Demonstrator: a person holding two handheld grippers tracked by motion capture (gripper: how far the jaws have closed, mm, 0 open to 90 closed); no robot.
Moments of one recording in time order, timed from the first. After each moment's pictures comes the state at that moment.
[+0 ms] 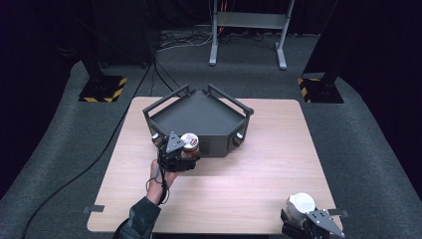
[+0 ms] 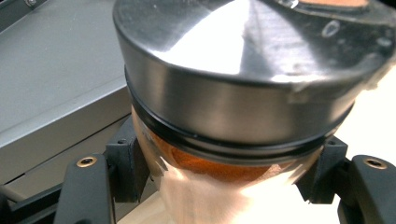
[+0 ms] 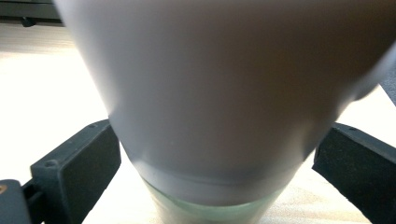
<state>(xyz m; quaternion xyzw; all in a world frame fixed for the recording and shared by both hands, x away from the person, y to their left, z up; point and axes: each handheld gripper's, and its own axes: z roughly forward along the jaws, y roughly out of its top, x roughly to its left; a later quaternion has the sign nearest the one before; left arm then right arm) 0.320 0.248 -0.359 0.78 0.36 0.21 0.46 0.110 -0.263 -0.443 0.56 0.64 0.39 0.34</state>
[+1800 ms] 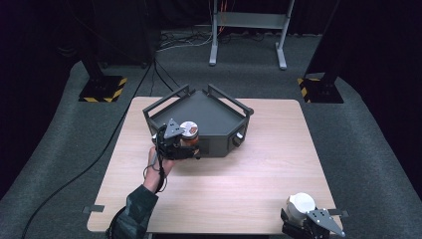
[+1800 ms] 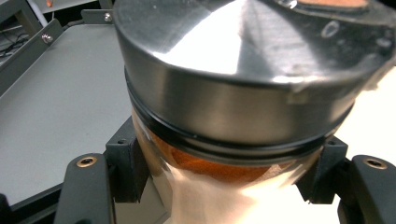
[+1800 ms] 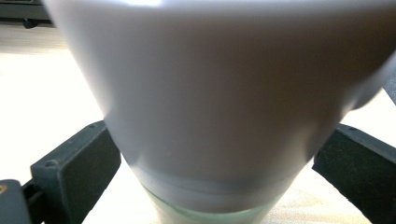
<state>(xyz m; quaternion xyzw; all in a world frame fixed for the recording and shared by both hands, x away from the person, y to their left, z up) 0.342 0.253 -0.327 0.79 0.35 0.21 0.47 0.111 -0.264 -0.441 0.56 0.64 0.40 0.33</state>
